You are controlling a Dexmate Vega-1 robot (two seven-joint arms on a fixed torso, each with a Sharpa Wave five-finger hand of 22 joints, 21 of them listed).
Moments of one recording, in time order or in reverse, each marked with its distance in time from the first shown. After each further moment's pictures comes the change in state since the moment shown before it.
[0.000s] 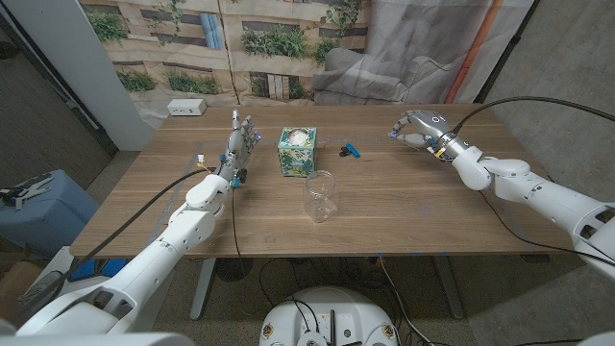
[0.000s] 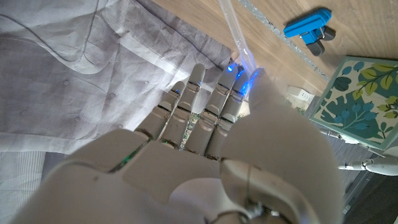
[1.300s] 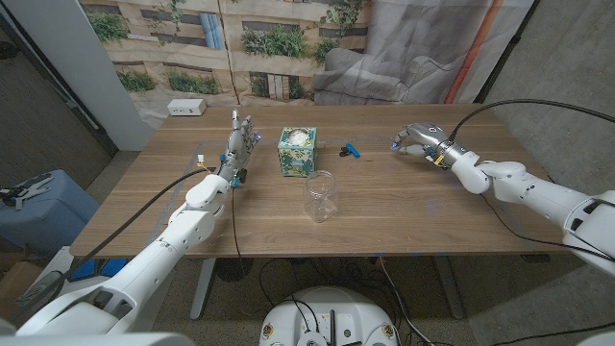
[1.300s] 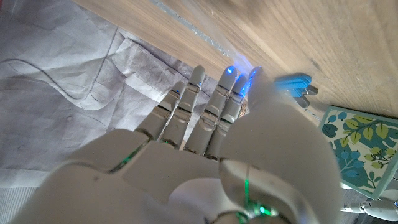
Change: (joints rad) left arm 0.000 0.000 0.000 0.000 0.000 0.000 0.000; left_hand 0.000 0.000 0.000 0.000 0.000 0.000 0.000 0.000 0.000 0.000 0.000 0.000 0.000 0.000 0.000 0.000 0.000 0.000 0.000 0.000 0.000; right arm 0.064 0.038 -0.116 0.132 0.024 -0.029 0.059; right_hand 0.021 -0.008 0.005 0.000 -0.004 -0.047 -0.014 -0.004 0.000 -0.038 -0.009 -0.013 0.000 -0.024 -0.002 -0.029 -0.002 0.000 0.000 0.000 0.000
